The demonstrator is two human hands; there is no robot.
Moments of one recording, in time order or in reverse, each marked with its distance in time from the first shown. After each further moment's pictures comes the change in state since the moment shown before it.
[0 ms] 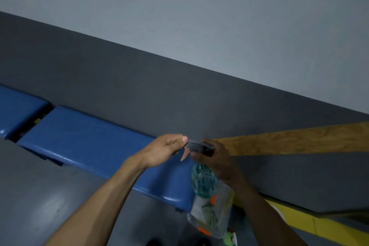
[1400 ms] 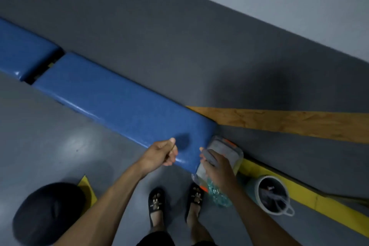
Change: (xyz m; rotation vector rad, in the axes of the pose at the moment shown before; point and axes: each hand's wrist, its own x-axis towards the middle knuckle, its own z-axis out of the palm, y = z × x) left_hand -0.026 -0.146 0.085 -0.495 0.309 -0.515; right_hand -0.034 0.164 0.009 -0.423 -0.005 0.347
